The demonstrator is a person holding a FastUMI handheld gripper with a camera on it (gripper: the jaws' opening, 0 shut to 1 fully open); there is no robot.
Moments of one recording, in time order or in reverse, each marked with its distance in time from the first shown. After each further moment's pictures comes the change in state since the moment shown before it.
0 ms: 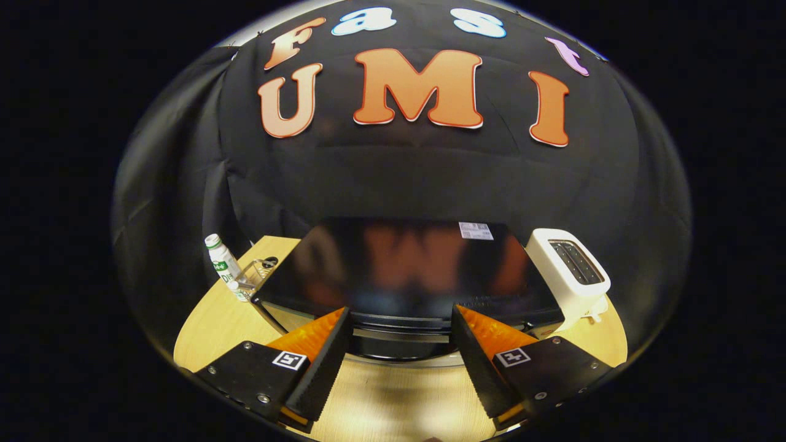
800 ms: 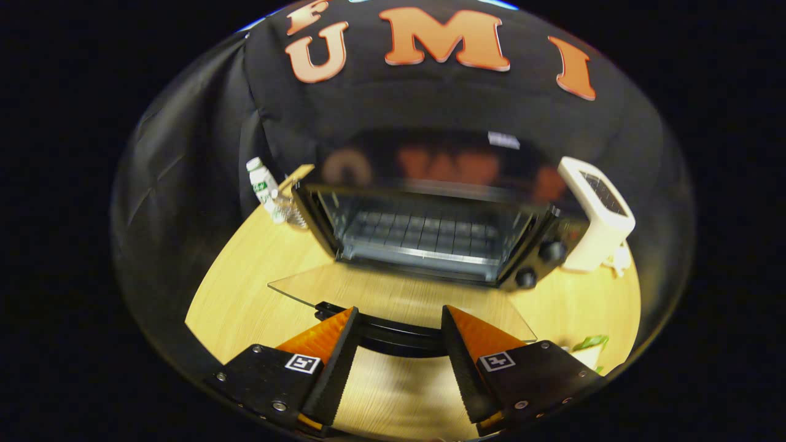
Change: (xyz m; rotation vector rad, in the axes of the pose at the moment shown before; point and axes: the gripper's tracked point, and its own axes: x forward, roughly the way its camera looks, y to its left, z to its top) arm -0.073 0.013 -0.131 -0.034 0.405 0.206
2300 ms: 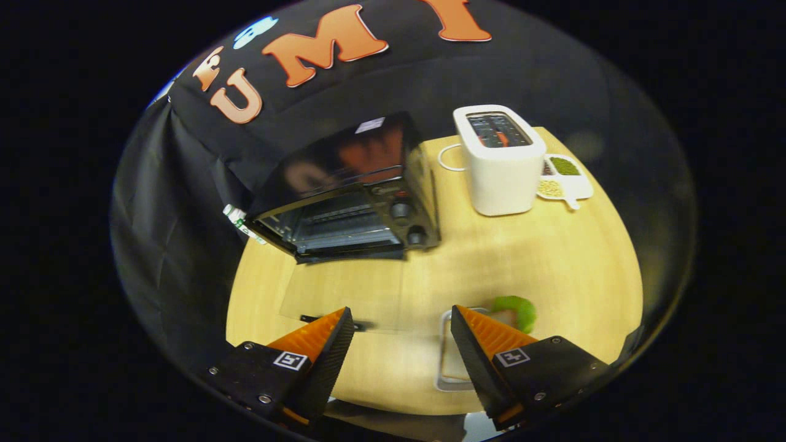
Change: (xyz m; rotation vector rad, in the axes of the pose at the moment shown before) arm -0.113 -0.181 -0.009 0.275 0.042 0.009
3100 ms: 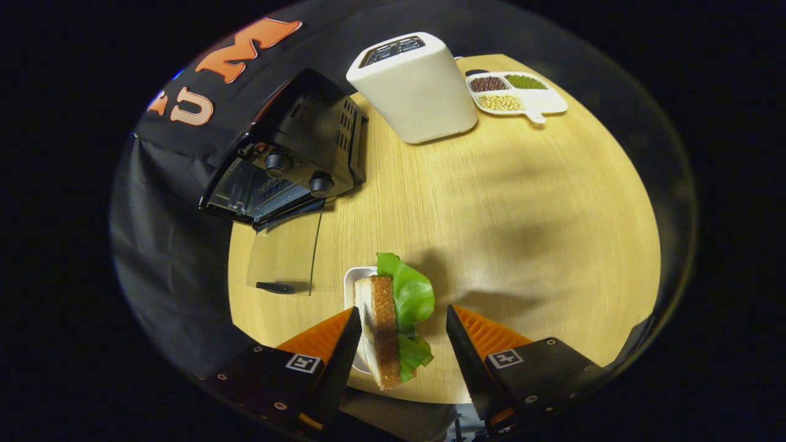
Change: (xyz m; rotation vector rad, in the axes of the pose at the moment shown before) arm 0.054 -0.091 -0.073 0.175 0.305 0.142
